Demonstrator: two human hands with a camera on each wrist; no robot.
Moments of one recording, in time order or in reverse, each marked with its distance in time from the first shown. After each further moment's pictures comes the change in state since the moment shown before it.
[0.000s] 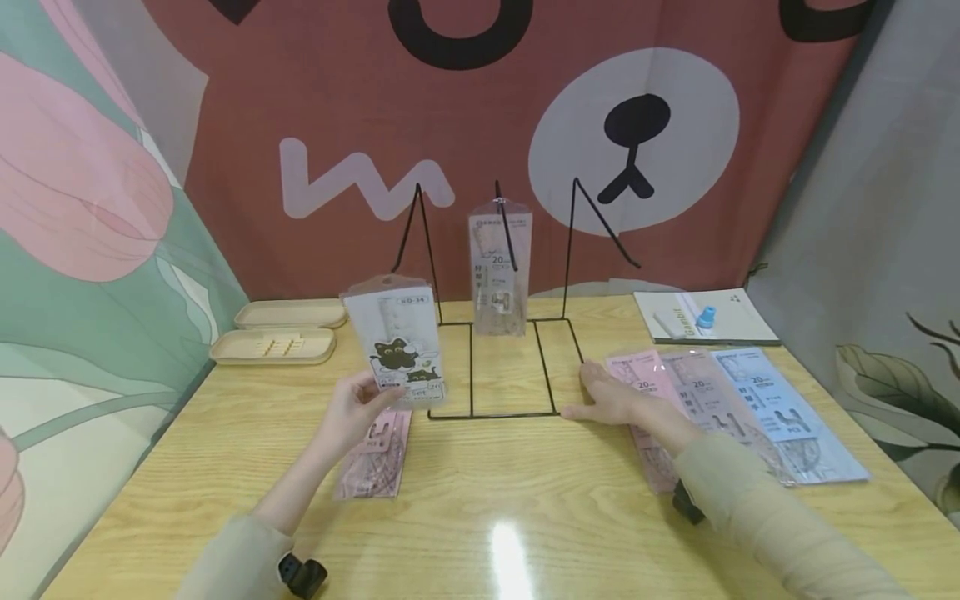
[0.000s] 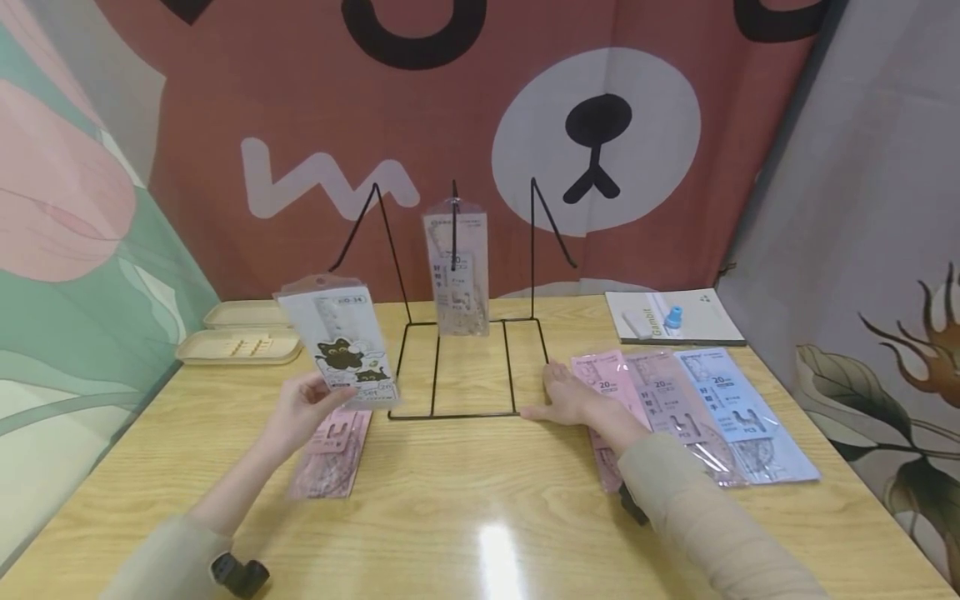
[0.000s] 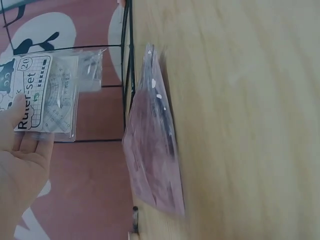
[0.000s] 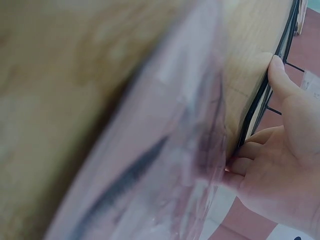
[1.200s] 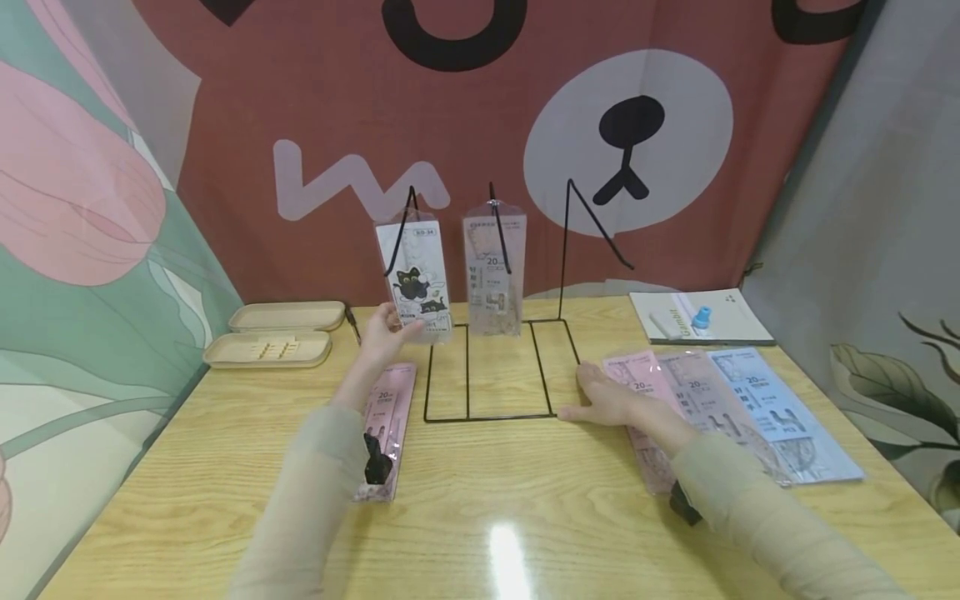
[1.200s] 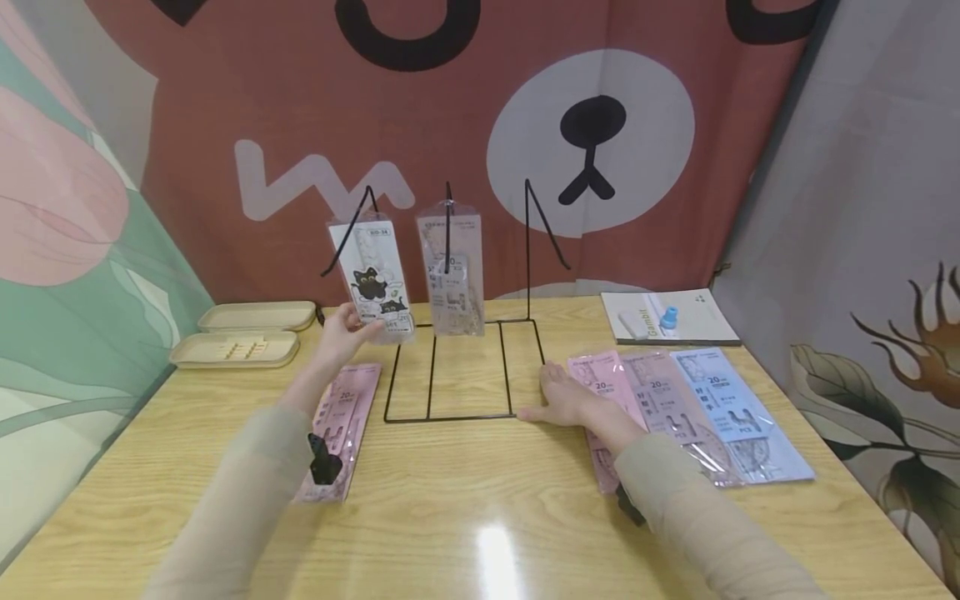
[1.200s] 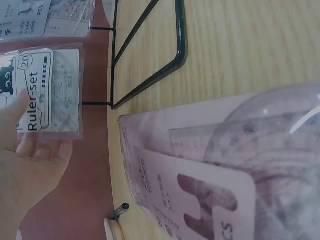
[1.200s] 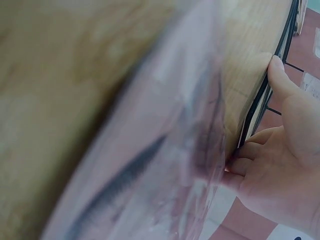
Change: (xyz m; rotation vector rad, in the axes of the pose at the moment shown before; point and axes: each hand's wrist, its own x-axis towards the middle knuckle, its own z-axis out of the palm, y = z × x) left_hand 0.114 -0.022 0.016 0.032 0.108 -0.397; right_hand -0.002 0.000 -0.002 -0.033 0.005 -0.006
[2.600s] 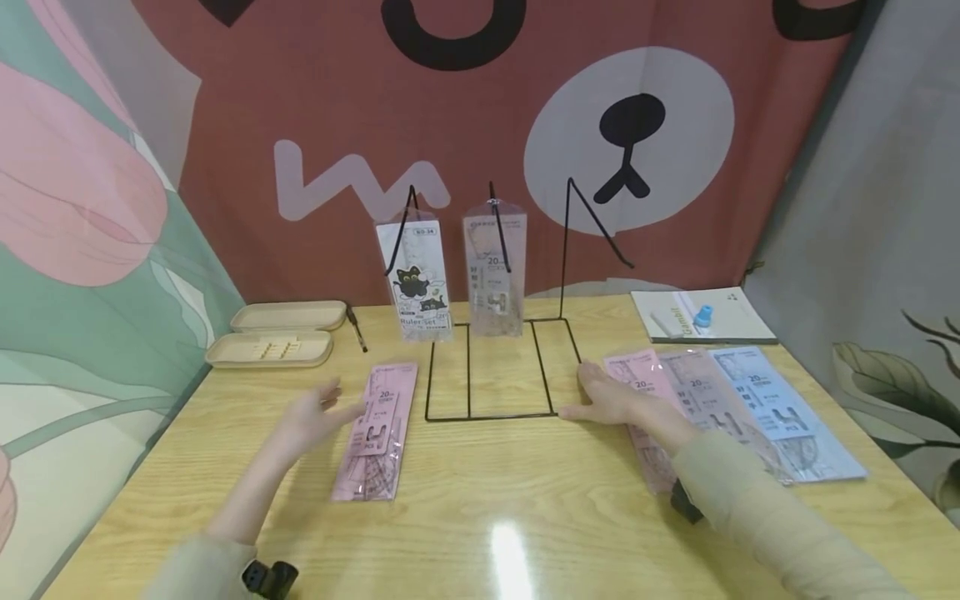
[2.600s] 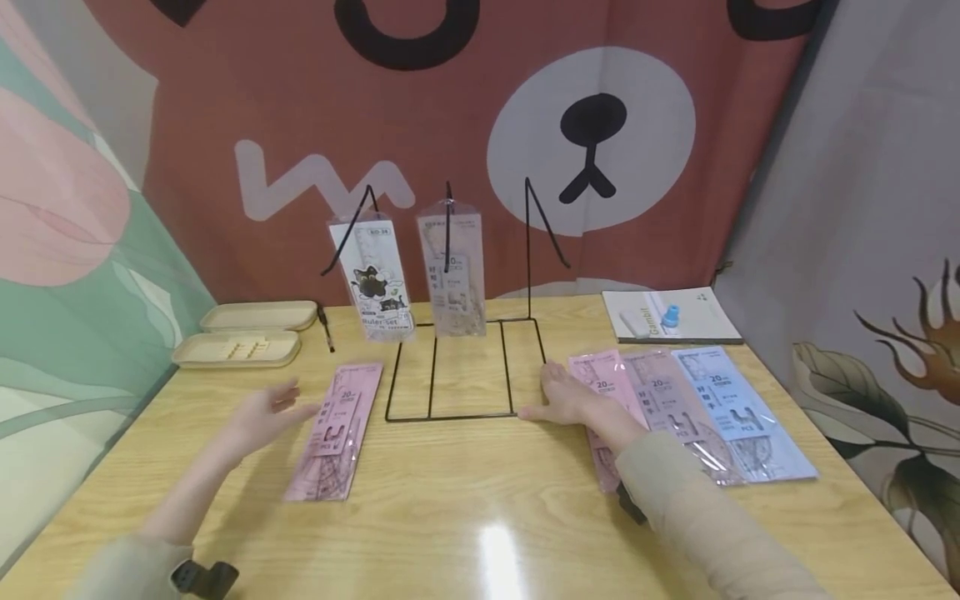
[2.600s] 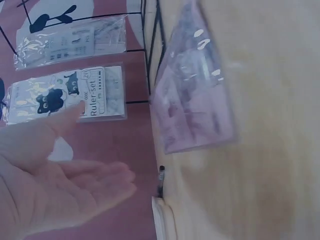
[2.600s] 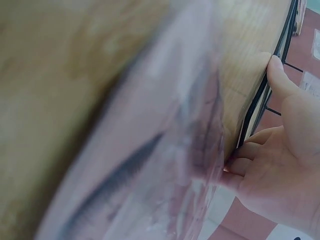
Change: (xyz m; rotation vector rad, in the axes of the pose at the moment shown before) left_hand -0.121 -0.014 -0.073 0.523 -0.163 -0.019; right_hand 0.000 -0.002 0.001 0.035 0.001 -0.004
